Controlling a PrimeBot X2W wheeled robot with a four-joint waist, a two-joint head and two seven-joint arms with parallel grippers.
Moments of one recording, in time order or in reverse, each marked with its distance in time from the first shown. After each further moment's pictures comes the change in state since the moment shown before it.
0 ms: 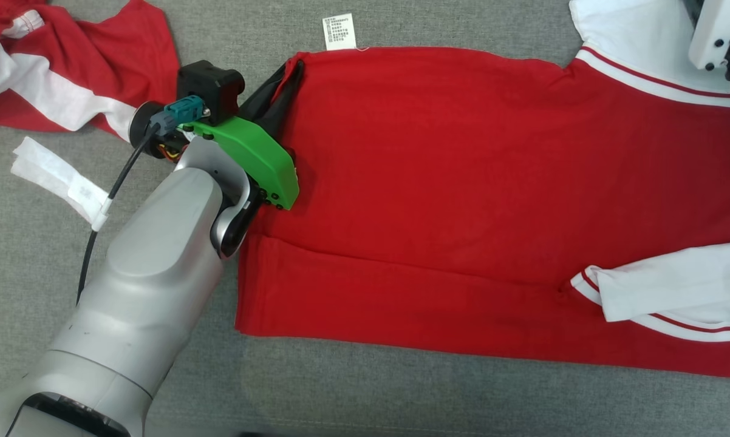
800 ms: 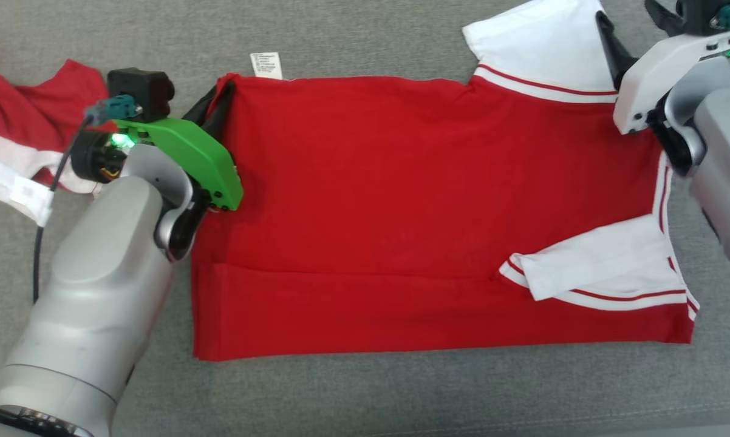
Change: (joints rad) left arm 0.030 0.078 0.086 0.044 -0.074 -0.007 0.128; right arm 0.159 0.115 -0.123 -0.014 -0.235 0.001 -0.360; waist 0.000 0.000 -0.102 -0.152
